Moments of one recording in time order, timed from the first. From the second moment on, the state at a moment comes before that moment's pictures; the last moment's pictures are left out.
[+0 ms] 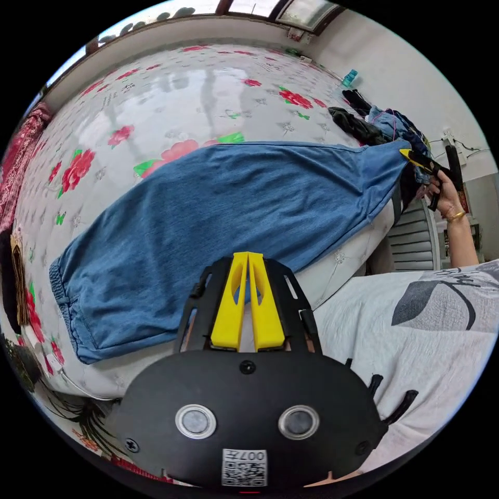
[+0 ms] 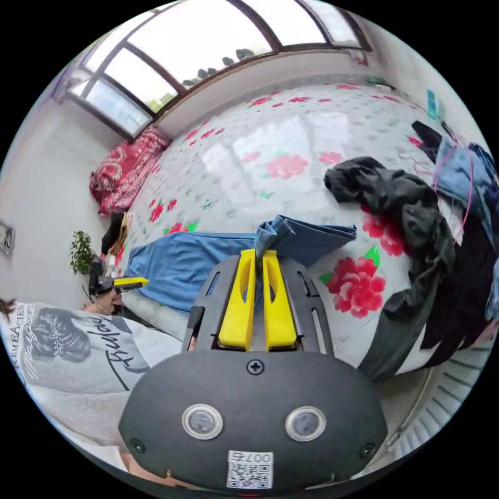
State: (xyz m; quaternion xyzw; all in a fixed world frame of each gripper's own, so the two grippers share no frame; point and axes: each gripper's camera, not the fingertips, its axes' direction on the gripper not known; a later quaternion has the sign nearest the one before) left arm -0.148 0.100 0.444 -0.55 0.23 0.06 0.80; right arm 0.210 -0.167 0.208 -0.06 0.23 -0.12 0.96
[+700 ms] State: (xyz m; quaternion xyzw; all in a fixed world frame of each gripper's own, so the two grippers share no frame) left arm -0.469 0.079 0.320 -0.45 0.10 -0.29 0.84; right arm -0.034 -0.062 0.624 -0.51 0.24 -0.46 0.68
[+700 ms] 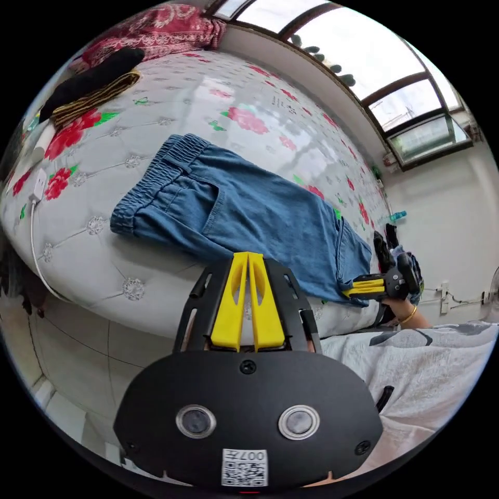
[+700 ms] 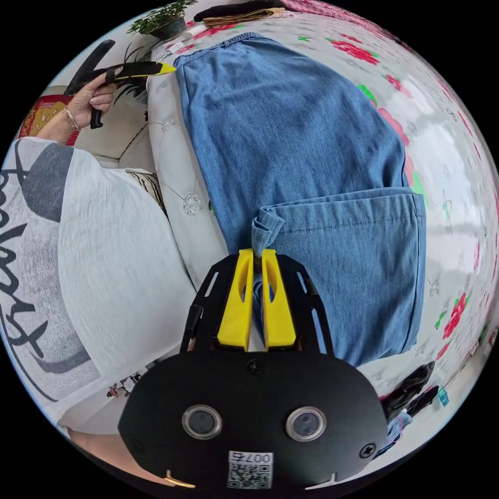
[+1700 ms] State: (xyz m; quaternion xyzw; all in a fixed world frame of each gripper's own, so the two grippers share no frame) left arm -0.674 0.165 0.244 -0.27 0.13 -0.66 0.69; right arm -0.215 -0.049 0.640 -0.35 0.18 -0.50 0.77
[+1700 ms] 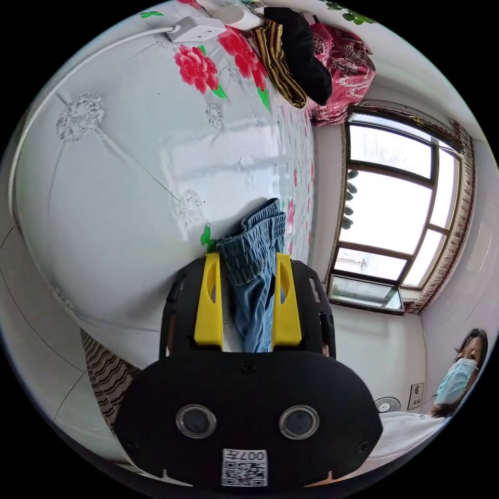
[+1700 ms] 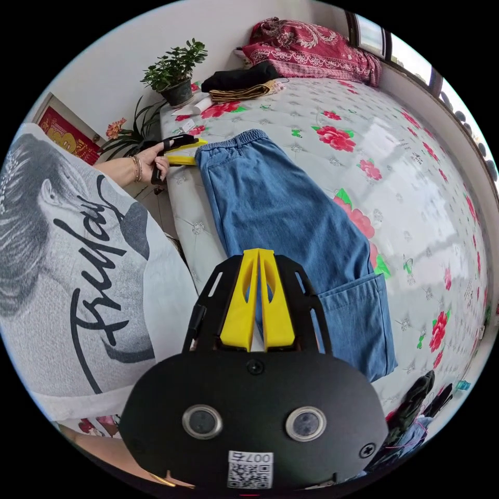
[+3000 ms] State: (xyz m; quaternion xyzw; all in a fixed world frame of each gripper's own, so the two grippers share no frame) left arm -0.192 0.024 0.266 -0.39 0.14 -0.09 0.90; right arm -0.100 -0.154 0.653 -0.30 0.03 -0.34 0.89
